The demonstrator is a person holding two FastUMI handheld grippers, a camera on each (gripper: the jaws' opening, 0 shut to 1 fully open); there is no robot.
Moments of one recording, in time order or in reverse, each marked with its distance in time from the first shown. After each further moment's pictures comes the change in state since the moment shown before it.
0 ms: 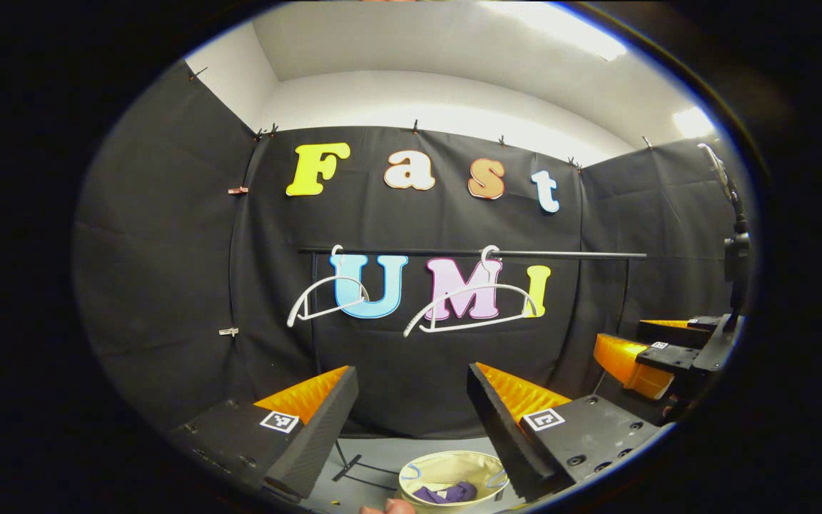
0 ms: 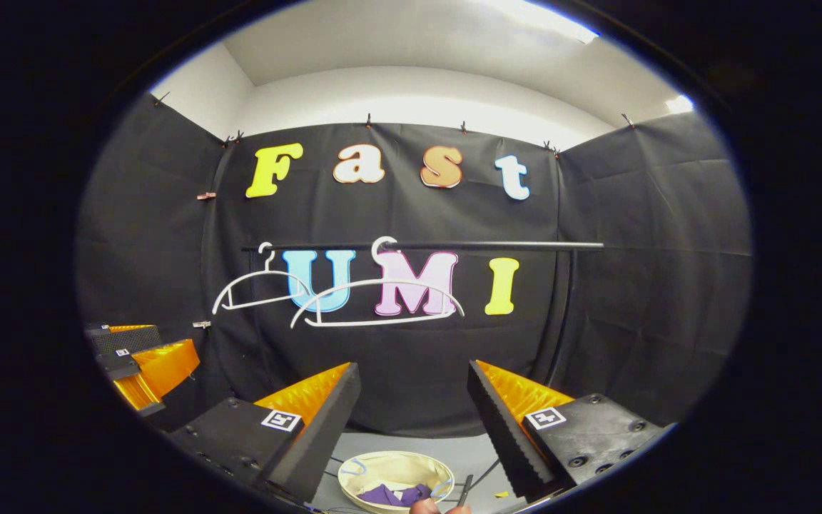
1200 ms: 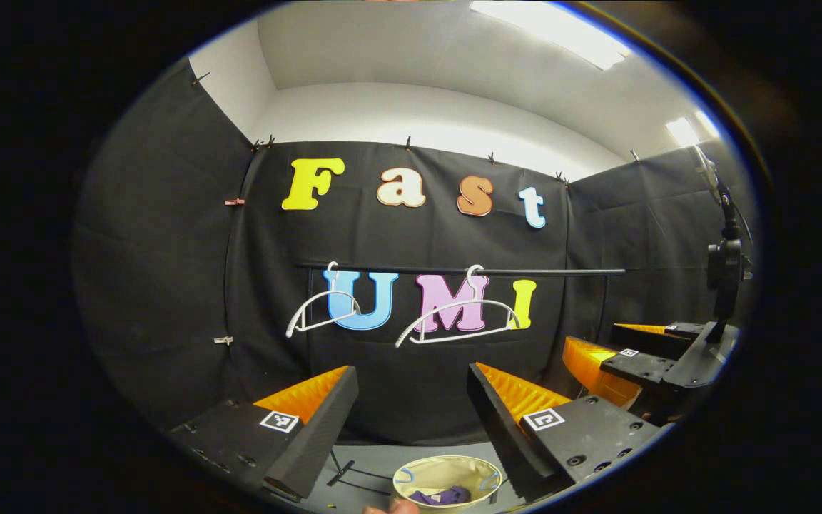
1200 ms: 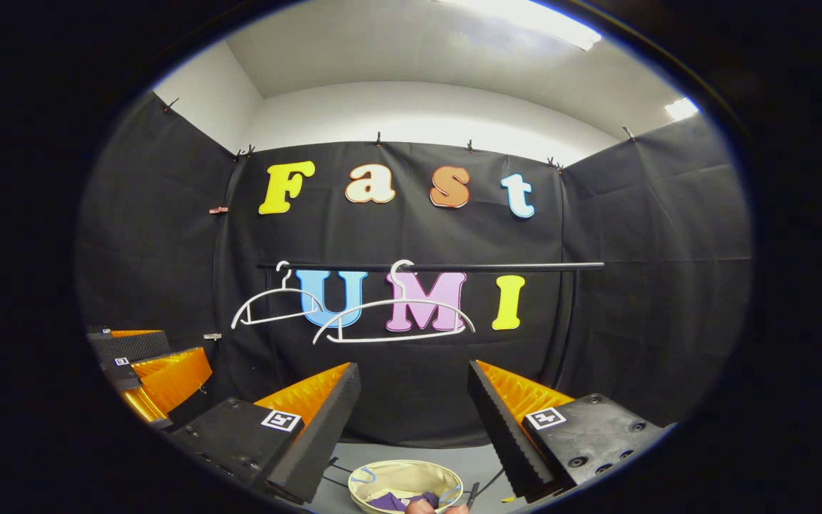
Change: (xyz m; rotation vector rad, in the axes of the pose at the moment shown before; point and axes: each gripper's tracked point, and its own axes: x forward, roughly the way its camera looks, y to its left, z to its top) left arm -0.026 -0.002 0.021 0.008 -0.047 -0.042; right arm -0.020 0.029 0.010 -0.001 -0.045 0.026
